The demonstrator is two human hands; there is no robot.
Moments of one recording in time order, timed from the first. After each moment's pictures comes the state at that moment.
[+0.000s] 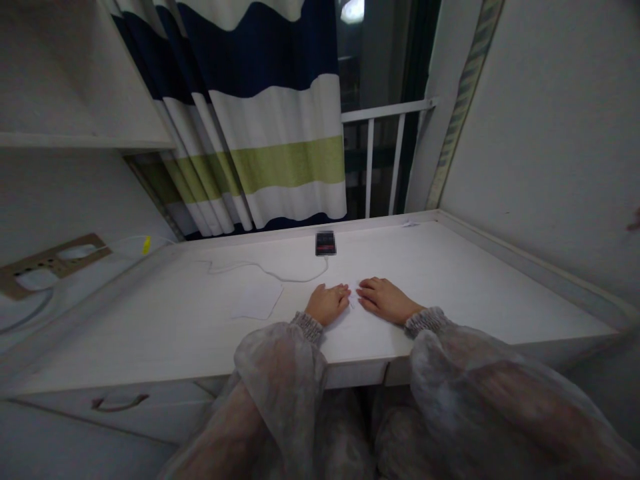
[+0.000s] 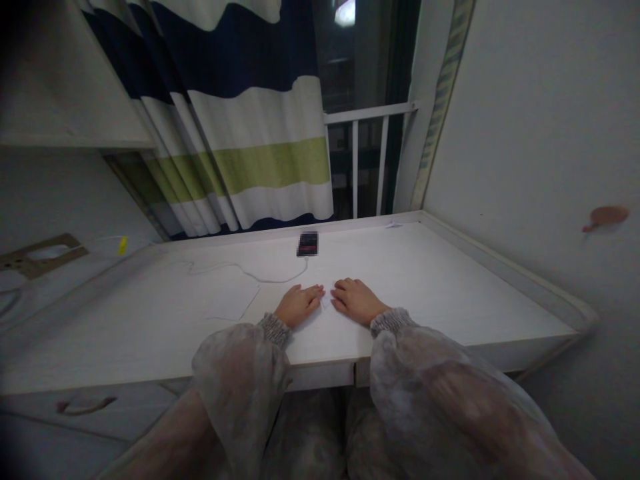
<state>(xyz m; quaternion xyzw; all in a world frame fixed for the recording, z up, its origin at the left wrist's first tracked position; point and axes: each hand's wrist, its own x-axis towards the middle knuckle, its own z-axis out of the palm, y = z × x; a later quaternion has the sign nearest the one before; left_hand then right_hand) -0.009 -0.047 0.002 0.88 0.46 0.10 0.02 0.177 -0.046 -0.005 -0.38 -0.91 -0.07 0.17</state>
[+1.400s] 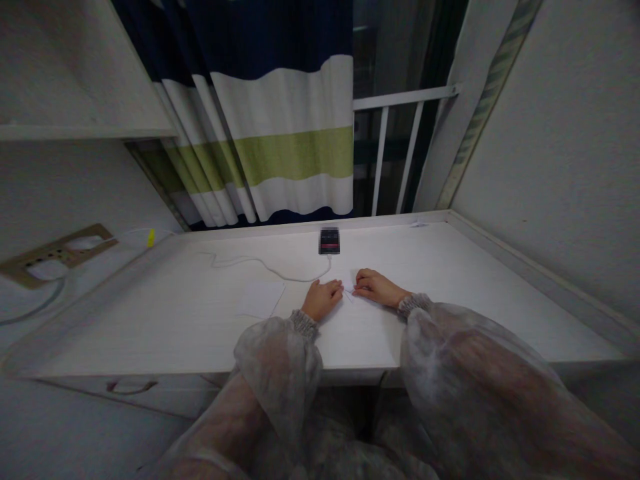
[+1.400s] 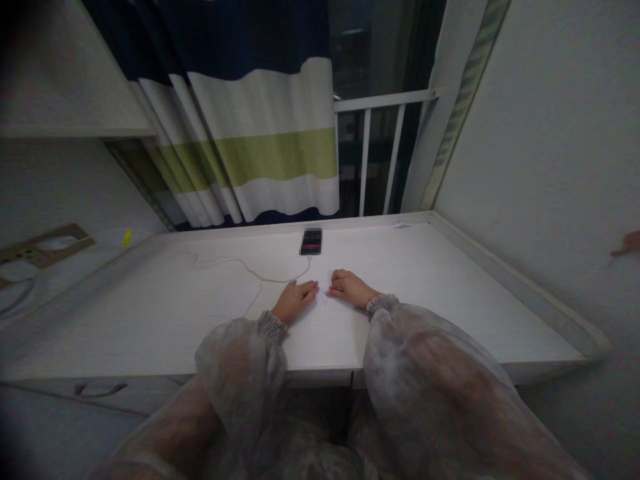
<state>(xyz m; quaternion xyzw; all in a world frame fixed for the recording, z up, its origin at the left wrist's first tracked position) -0.019 -0.021 0.006 0.83 0.51 0.19 0.12 0.175 0.016 0.005 -0.31 -0.92 0.07 0.21</state>
